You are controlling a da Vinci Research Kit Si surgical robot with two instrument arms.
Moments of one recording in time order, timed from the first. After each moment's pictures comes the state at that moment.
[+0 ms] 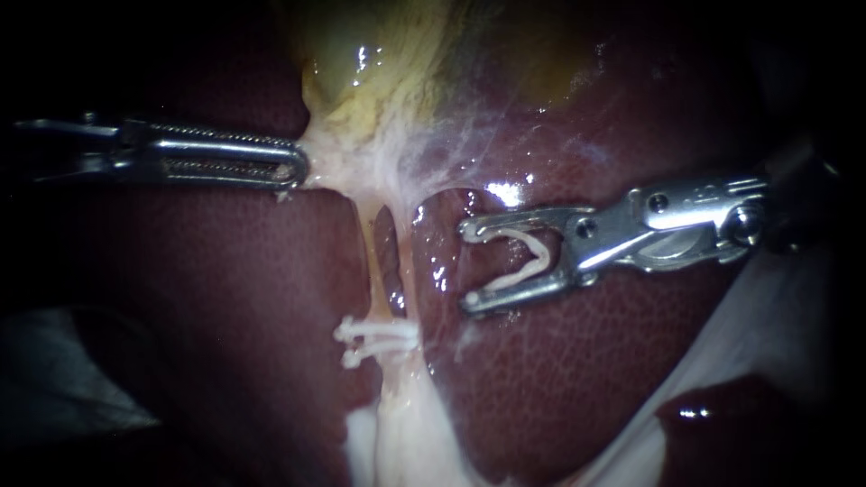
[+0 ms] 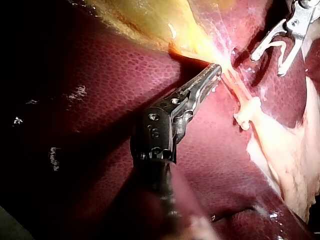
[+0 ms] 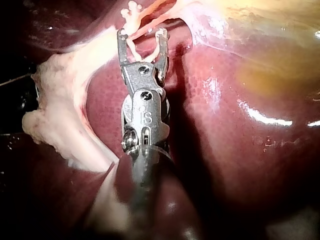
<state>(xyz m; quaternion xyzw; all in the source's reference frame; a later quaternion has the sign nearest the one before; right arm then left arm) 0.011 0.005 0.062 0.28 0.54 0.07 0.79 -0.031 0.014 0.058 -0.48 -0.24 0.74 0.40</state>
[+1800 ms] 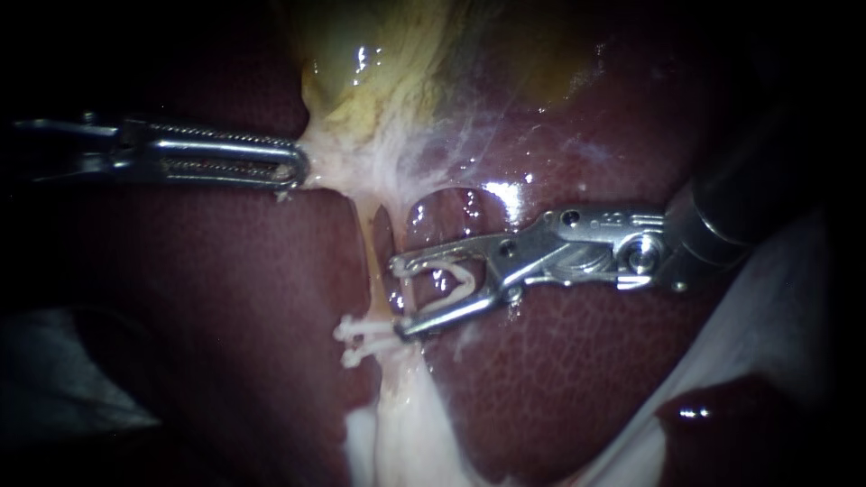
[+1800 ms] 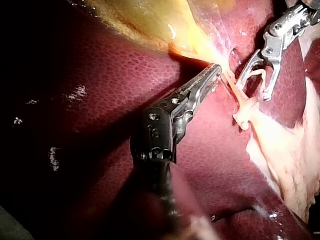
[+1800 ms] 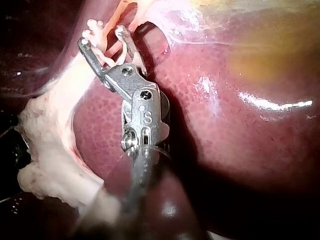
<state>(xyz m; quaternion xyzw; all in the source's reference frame) 0.017 0.004 0.069 0.38 0.58 0.10 0.72 -0.031 0.014 0.058 -0.48 -0.24 0.74 0.40</state>
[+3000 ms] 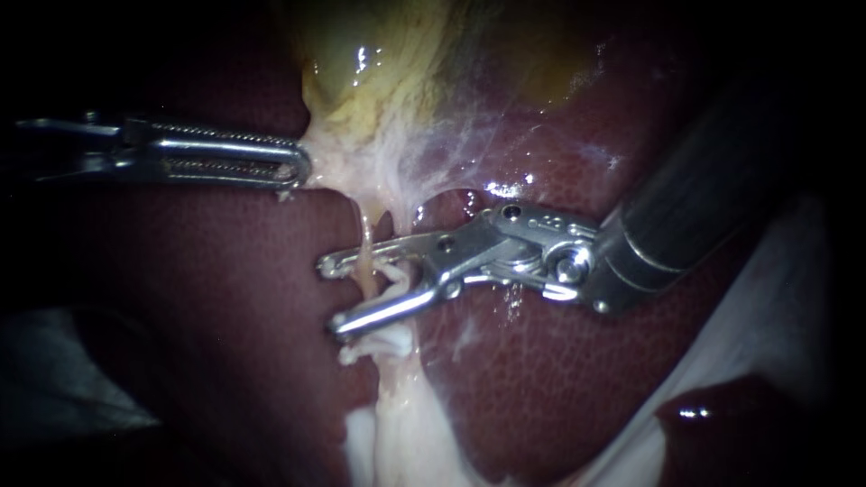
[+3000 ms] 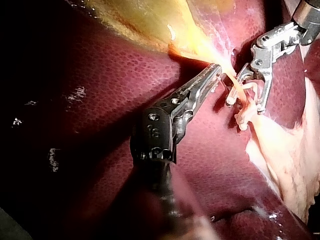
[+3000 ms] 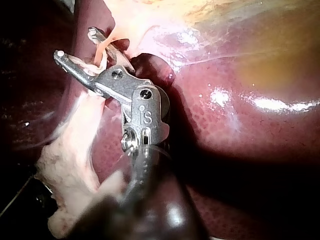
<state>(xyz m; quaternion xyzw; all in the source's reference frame) 0.023 0.004 0.069 0.42 0.62 0.12 0.65 -0.032 0.014 0.058 -0.48 -0.24 0.74 0.40</state>
